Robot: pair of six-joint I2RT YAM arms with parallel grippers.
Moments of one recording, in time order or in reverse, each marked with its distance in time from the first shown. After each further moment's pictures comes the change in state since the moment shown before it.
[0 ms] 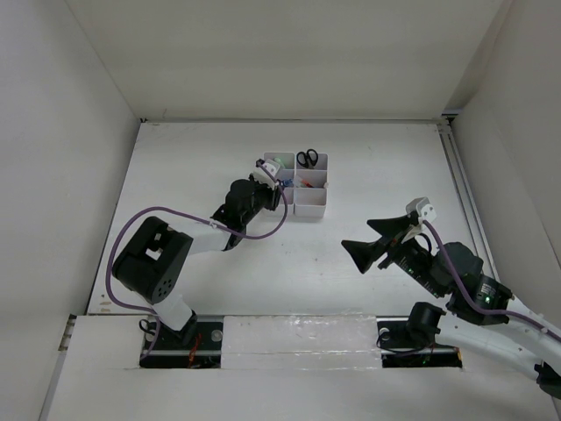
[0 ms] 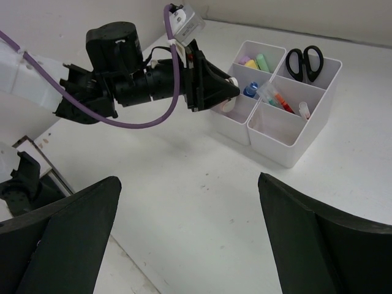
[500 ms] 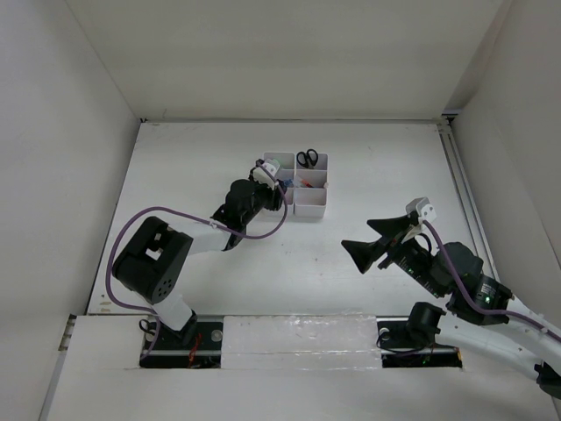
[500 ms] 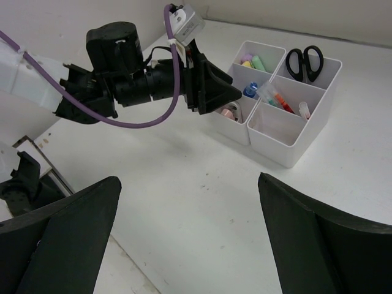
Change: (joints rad) left arm 0.000 0.000 0.000 -0.005 -0.004 -0.013; right arm 0.000 0.000 0.000 0.000 0.000 0.000
